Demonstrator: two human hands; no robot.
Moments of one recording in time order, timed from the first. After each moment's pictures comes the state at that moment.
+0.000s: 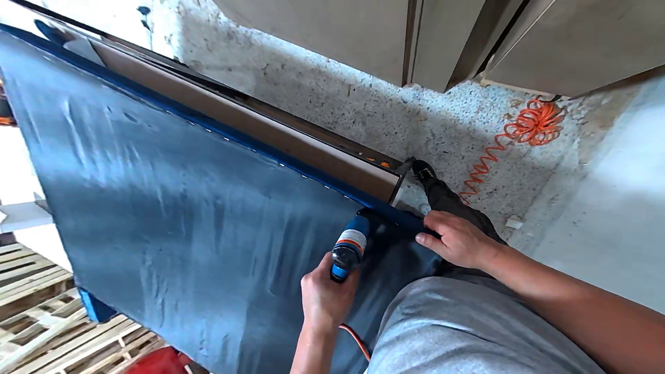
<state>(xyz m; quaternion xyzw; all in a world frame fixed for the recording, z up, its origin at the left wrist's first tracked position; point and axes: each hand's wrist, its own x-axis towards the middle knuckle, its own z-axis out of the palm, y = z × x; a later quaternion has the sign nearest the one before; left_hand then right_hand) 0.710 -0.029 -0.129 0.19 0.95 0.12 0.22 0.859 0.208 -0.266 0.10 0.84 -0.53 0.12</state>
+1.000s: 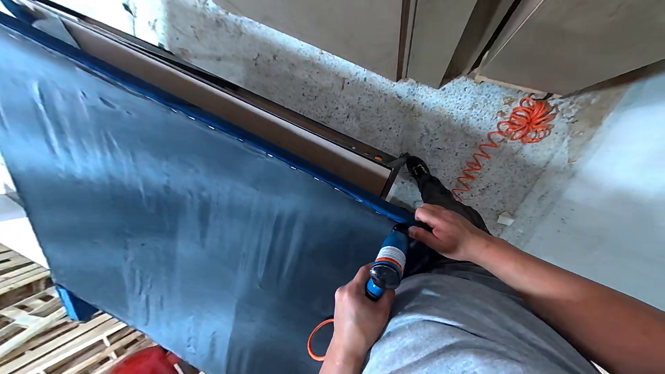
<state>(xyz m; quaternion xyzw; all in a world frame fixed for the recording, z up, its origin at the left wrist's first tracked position) 0.782 -0.011 -0.128 0.21 0.92 0.17 0.28 0.861 0.210 -0.269 0.09 0.83 -0.54 0.09</state>
